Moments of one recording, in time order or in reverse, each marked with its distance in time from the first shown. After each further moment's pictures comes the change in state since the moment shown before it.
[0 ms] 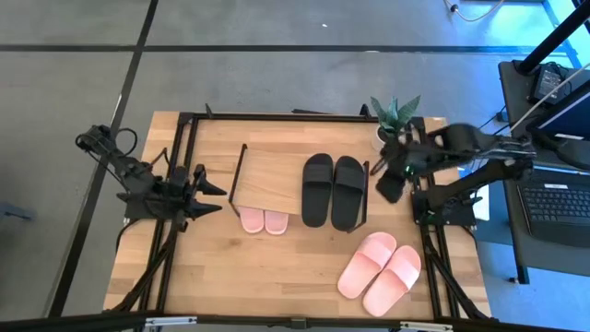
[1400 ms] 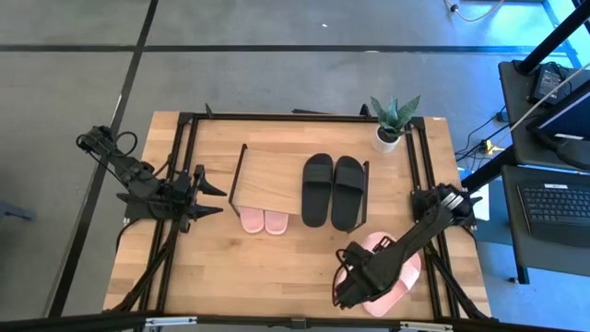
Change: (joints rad) left arm 0.000 -0.025 -0.019 -0.138 -0.006 0.077; right arm 0.548 0.750 0.130 -0.006 -0.210 0.616
